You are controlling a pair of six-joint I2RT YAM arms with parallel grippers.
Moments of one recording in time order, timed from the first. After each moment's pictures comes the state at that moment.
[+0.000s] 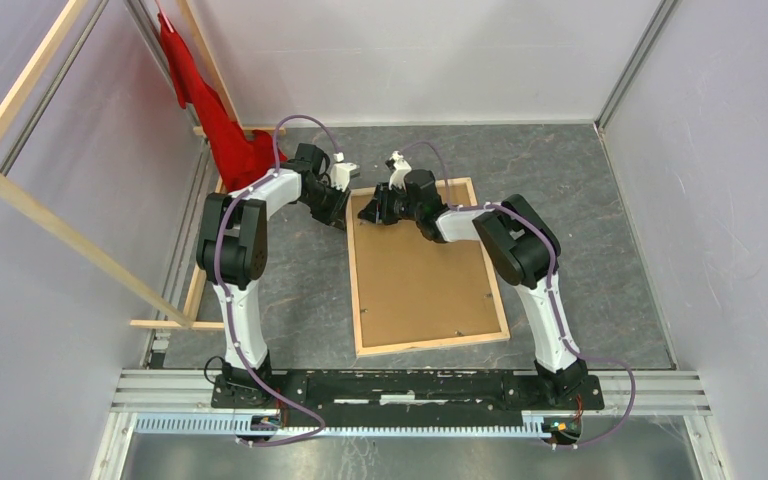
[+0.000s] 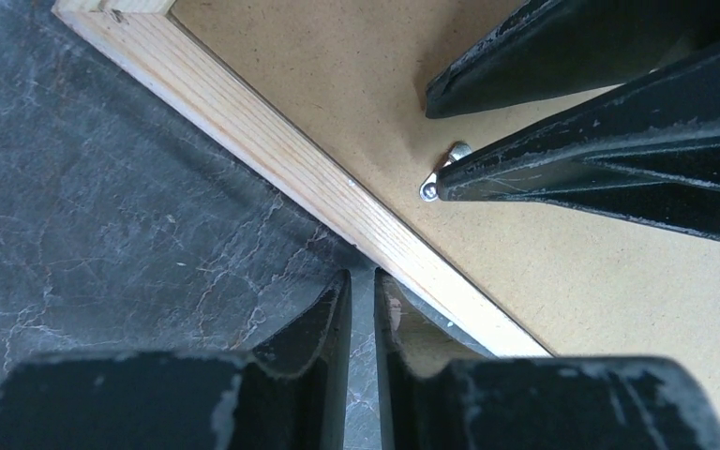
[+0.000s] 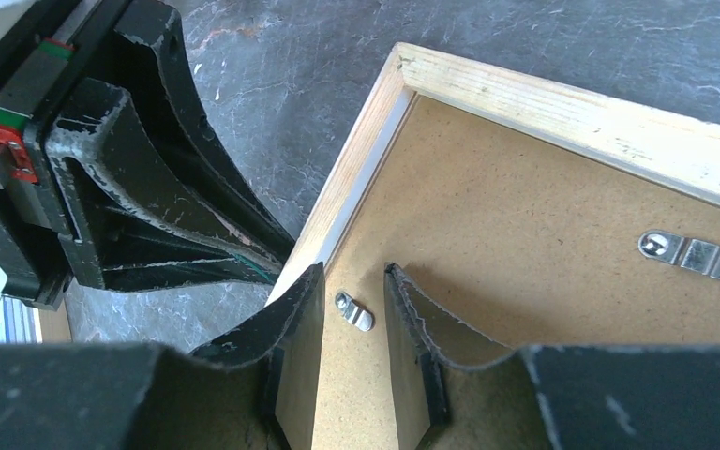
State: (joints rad) left arm -0.22 2.07 1.47 -0.62 0.47 0.33; right arm 0.60 2.27 1.36 0.53 -0.41 0.53
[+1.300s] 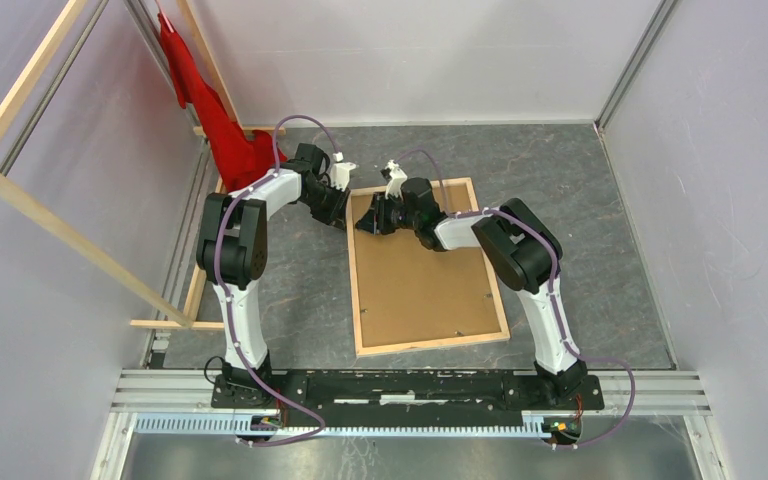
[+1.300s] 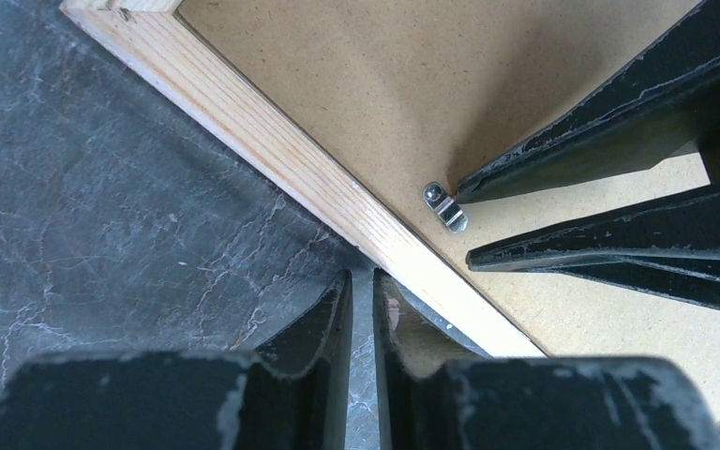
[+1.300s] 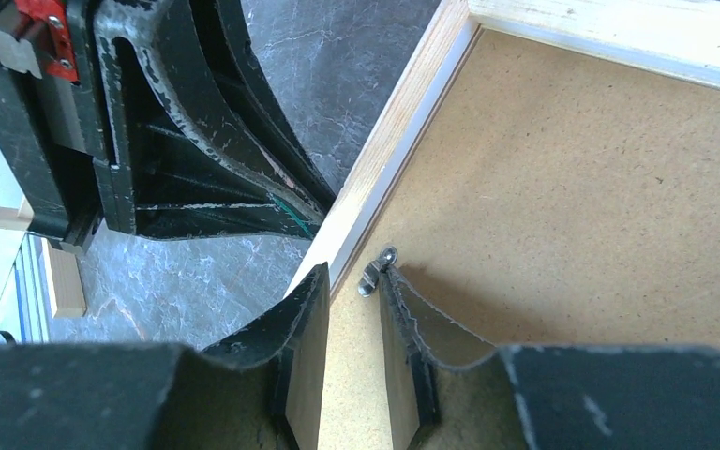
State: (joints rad) left arm -0.22 2.07 1.47 -0.62 0.47 0.31; right arm 0.63 2.23 1.29 0.55 -0.42 0.53
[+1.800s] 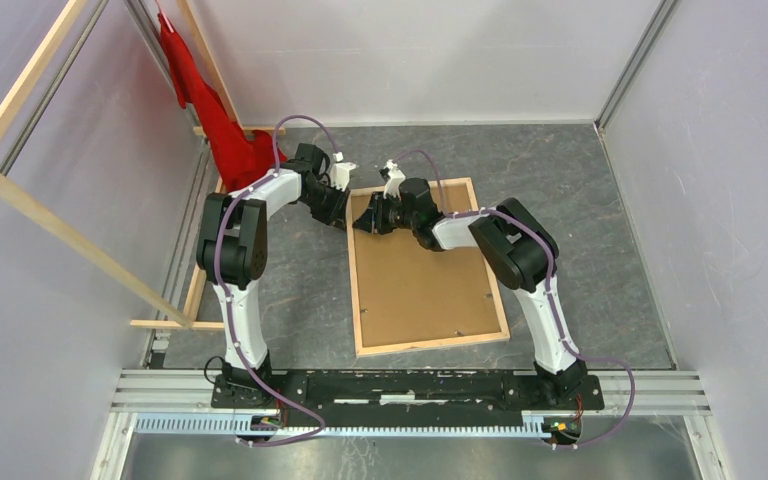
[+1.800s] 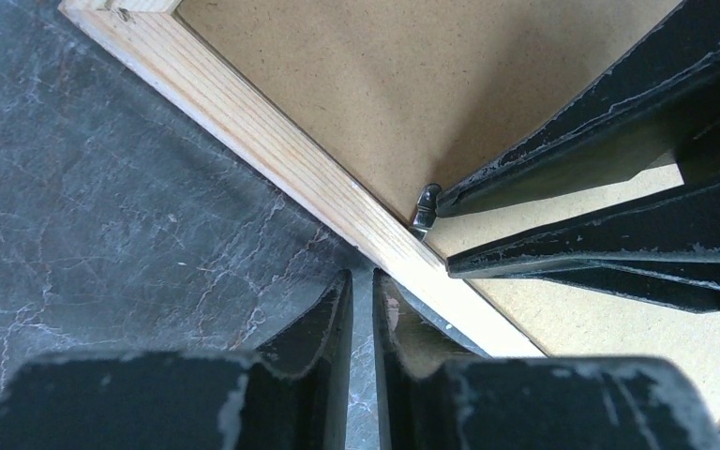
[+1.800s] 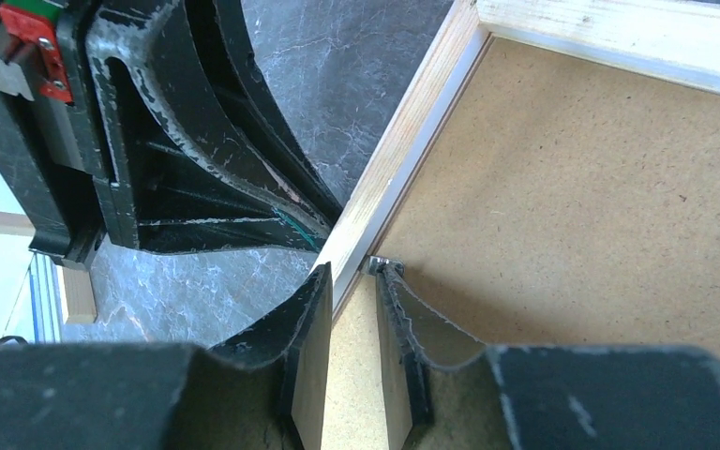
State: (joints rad) left arm -0.22 2.07 1.47 -0.62 0.47 0.31; right arm 0.64 2.26 1.31 0.57 -0.43 0.56
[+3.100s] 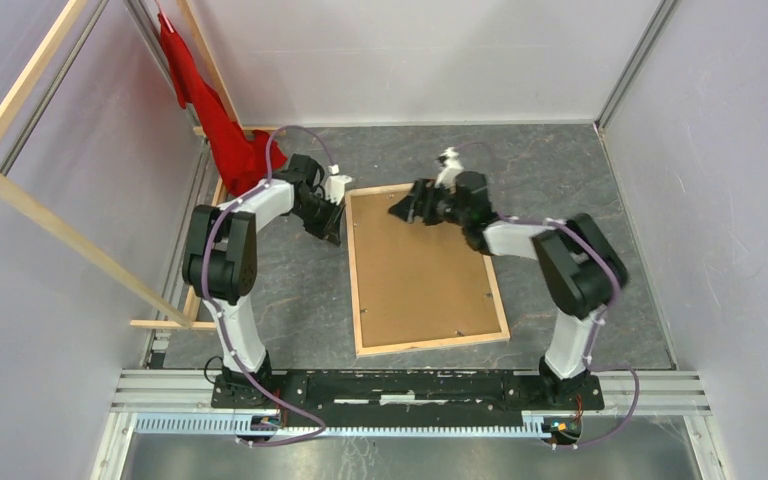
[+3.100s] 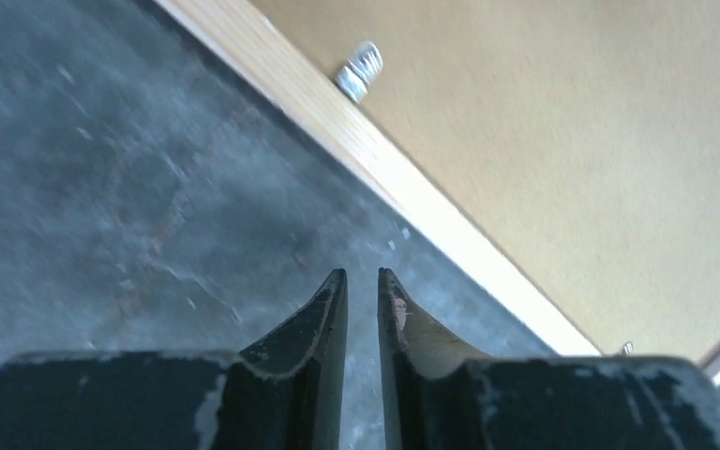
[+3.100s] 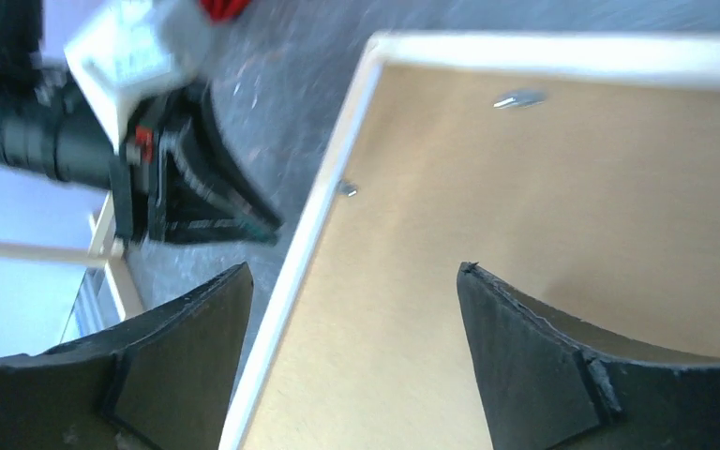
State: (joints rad) left arm -0.22 1.97 1.35 -0.65 0.46 0.33; right arm 0.52 1.96 1.02 0.58 -0.43 0.61
